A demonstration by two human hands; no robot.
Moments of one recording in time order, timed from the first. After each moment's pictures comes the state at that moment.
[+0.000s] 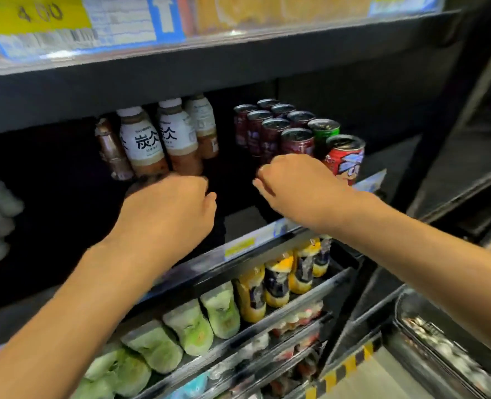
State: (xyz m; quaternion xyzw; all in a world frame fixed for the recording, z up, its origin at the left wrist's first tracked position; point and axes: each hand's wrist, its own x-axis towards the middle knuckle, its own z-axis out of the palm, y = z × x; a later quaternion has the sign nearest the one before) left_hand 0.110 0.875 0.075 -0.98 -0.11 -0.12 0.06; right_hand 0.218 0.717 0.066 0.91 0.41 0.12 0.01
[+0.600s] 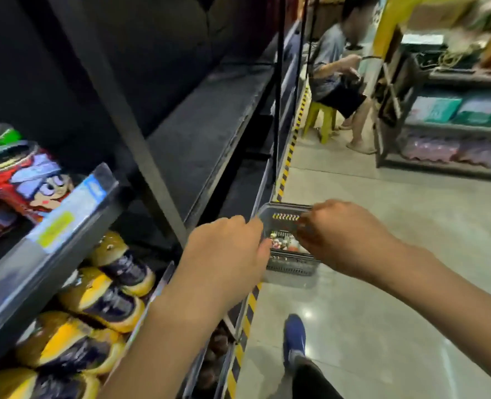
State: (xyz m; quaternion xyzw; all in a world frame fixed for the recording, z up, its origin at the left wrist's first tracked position) left_hand 0.179 0.572 -0.019 -0.91 0.41 -0.05 -0.03; right_hand 0.131 0.392 -0.035 1.00 -0.05 -0.04 0.02
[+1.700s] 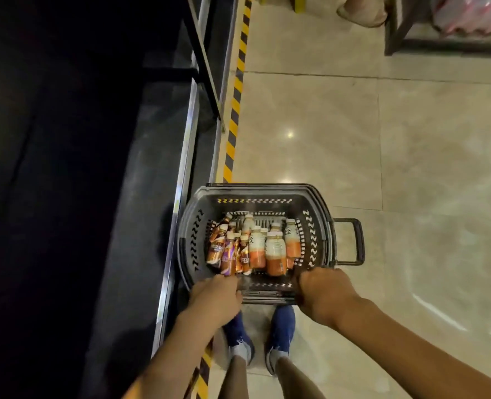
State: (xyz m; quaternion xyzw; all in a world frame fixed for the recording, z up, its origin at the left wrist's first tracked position) left_hand 0.587 0.143 -0.550 -0.83 0.31 0.45 0.09; right_hand 0.476 -0.022 -0.521 0.88 -0.17 -0.43 -0.14
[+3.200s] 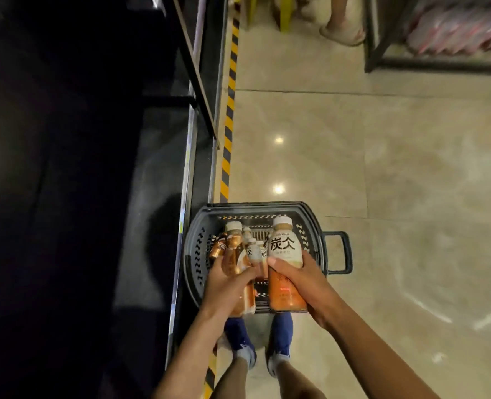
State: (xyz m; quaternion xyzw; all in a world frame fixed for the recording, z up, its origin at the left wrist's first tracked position) left_hand 0.618 0.110 -0.473 -0.73 -0.13 0.48 -0.46; right_hand 0.510 -0.021 -0.495 0.46 -0.49 -0.10 -0.73
